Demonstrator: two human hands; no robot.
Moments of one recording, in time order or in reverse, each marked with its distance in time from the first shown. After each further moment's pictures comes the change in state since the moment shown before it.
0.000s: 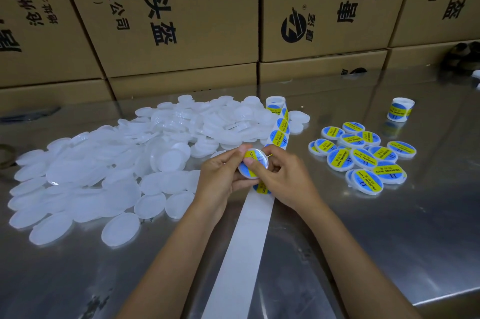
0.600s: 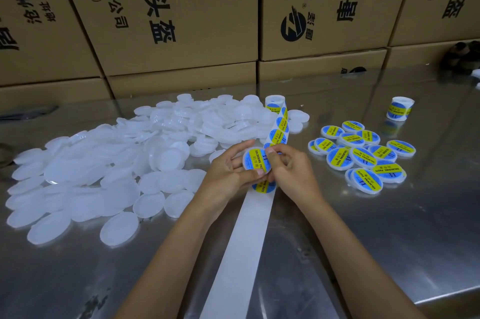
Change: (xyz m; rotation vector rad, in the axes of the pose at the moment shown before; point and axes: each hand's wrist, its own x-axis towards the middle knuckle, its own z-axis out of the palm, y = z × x) left_hand 0.003 -0.002 -0.003 0.164 -0.193 0.042; right_hand 0.007 0.006 -0.002 0.133 0.113 0.203
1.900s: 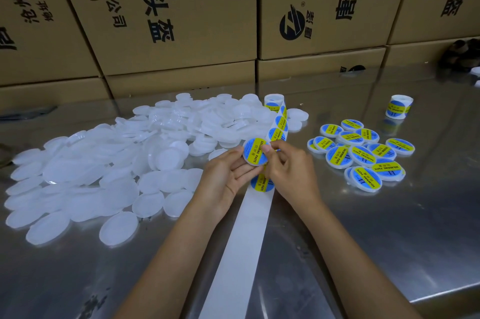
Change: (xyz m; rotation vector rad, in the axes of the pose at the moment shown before) left_hand 0.005 0.001 0.003 -0.412 0.087 -0.131; right_hand -0.006 -0.002 0.000 -0.199 0.089 -0.201
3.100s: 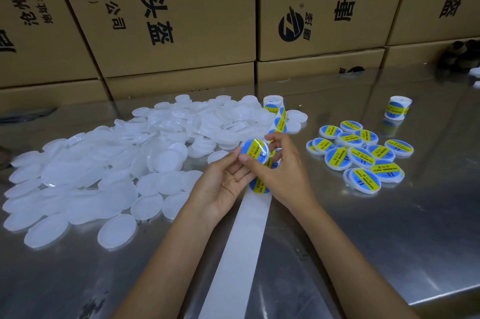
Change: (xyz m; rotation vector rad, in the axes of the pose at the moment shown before) left_hand 0.002 -0.001 -0.005 -0.246 -0.068 -0.098; right_hand -0.003 -0.009 0.005 0.142 -0.007 0.063
